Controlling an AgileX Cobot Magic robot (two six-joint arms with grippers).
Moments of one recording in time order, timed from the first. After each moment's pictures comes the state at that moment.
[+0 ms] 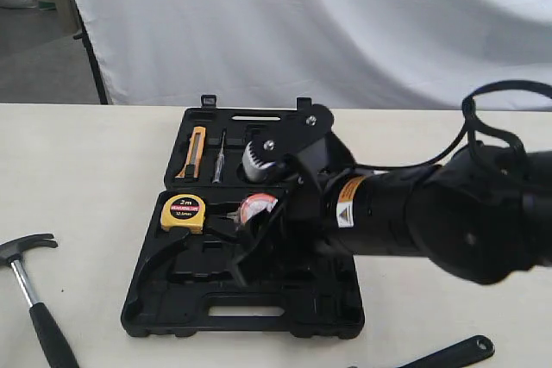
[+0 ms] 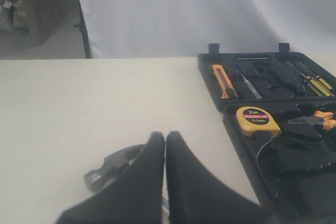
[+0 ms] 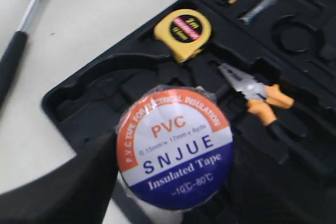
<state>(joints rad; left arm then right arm) 0.03 0.00 0.00 -0.04 0.27 0.01 0.91 1.53 -0.84 0.00 0.11 0.00</state>
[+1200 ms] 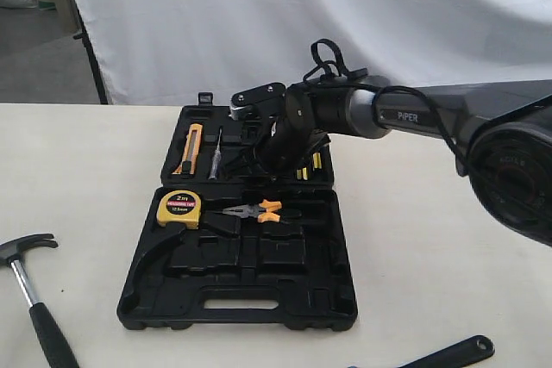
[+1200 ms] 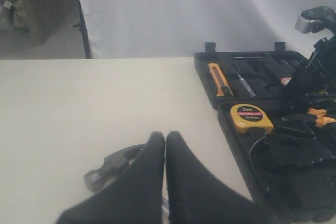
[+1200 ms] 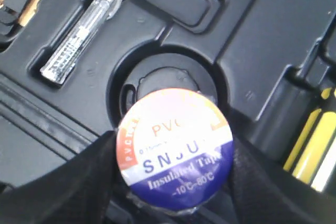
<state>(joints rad) 0.03 0.00 0.00 -0.04 0.27 0.01 0.68 2.35 -1.81 0.00 0.53 -0.01</state>
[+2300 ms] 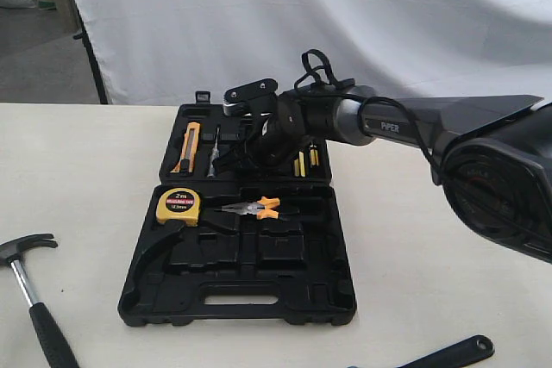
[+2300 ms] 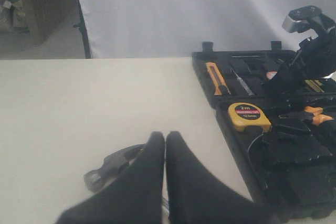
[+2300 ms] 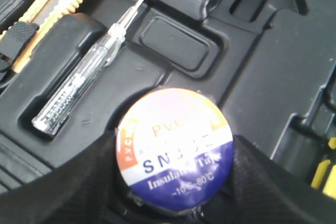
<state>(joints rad) 0.03 0.00 0.00 -0.04 0.27 0.01 0.69 2.43 -1.89 0.01 0.45 -0.02</state>
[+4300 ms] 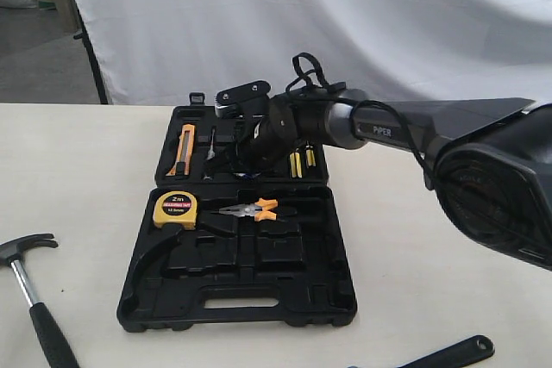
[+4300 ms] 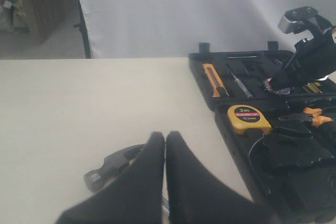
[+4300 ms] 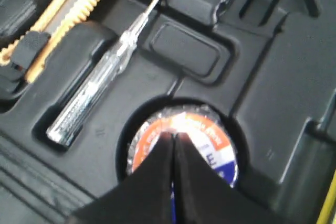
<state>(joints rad) 0.03 0.00 0.00 -0.04 0.27 0.01 0.70 2.44 -1.90 0.00 0.43 0.00</state>
